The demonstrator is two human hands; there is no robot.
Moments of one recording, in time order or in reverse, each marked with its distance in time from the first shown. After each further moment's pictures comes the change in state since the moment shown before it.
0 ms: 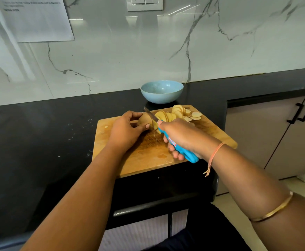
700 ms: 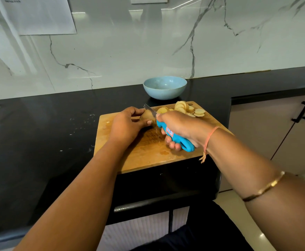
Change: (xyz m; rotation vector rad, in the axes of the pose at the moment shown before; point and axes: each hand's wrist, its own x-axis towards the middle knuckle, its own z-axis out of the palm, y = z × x) left_hand 0.002 -0.003 0.000 0.006 0.040 0.058; right_hand 0.016 -0.008 -0.001 0.193 -0.151 0.094
